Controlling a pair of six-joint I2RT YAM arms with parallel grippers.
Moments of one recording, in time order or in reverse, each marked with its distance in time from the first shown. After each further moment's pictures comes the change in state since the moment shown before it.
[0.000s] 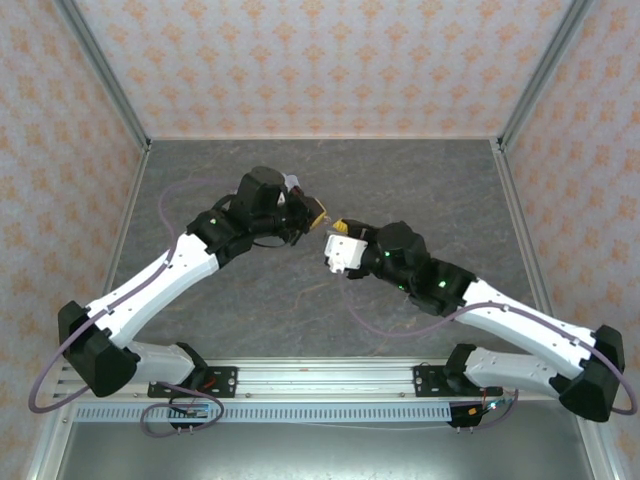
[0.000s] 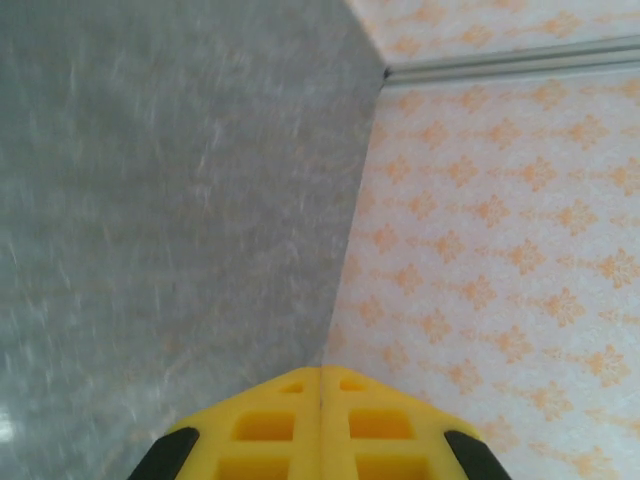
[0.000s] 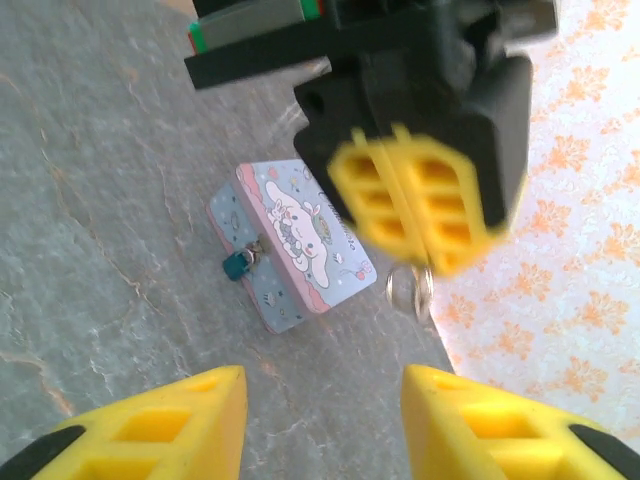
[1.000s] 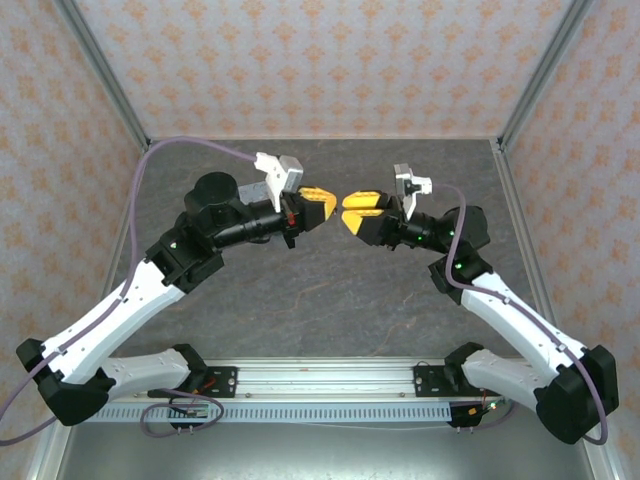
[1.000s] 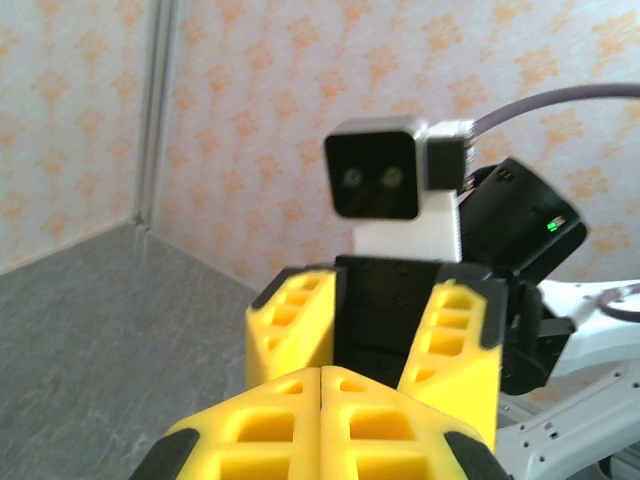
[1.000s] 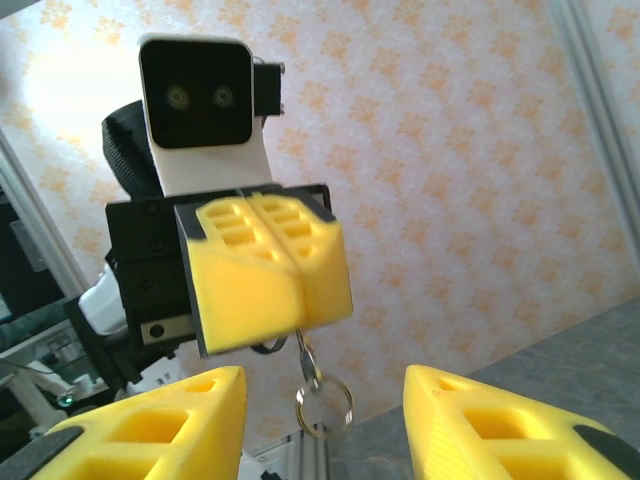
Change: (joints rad) left arm -0.071 -0.192 0.002 0.286 0.291 1.005; right arm -0.377 0.034 -0.109 0.896 -0.909 1.455
